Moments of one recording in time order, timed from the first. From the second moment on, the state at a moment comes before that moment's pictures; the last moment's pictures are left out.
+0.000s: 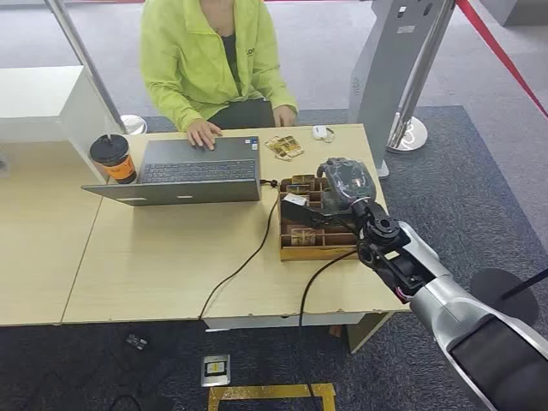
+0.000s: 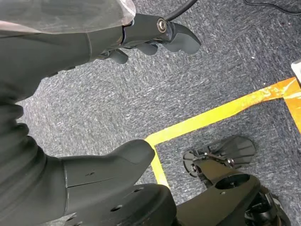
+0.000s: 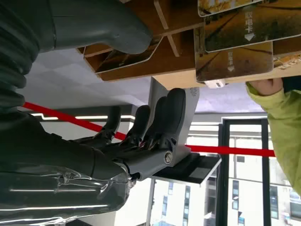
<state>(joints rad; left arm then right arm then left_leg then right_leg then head) -0.16 0.08 -1.47 -0.21 0.92 0.38 -0.04 -0.77 -0.07 0.67 -0.74 1.09 -0.31 0.18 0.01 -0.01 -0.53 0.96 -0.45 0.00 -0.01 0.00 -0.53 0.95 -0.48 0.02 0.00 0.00</state>
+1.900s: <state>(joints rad) -0.15 0.08 -1.47 -0.21 0.91 0.38 -0.03 -0.83 -0.04 0.69 -0.57 1.07 -0.34 0.20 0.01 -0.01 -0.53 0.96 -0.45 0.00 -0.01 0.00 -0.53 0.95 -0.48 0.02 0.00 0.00</state>
